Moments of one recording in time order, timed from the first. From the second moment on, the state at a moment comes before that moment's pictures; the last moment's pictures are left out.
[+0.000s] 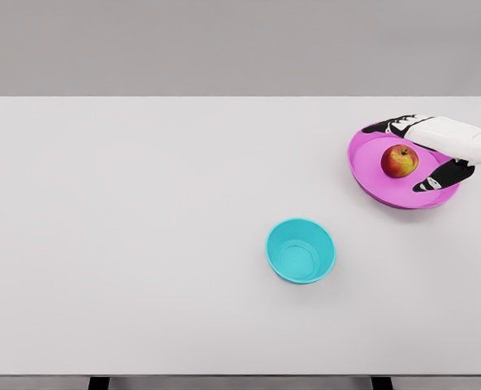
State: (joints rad) left arm 0.03 0.00 -0.26 -0.09 0.37 0.05 -0.44; right arm -0.40 -0.94 0.32 -1.67 0.12 -0.27 0.61
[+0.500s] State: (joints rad) left arm 0.03 0.00 -0.26 -0.09 0.37 0.05 -0.44; right arm -0.57 -0.81 0.42 -1.33 0.31 -0.40 0.61
